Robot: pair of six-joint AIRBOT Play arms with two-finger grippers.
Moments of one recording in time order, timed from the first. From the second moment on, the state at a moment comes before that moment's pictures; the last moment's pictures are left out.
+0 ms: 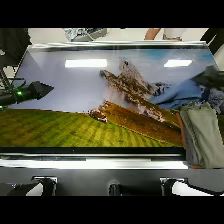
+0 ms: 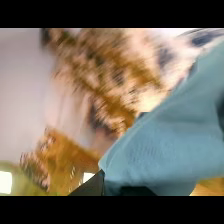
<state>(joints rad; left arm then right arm) 0.16 -1.03 1.11 0.74 -1.01 -1.28 -0.55 -1.41 1.63 -0.80 1.39 1.25</state>
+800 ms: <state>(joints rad) 0.16 -1.03 1.11 0.74 -1.01 -1.26 -0.92 -1.32 1.70 -1.18 1.78 1.39</state>
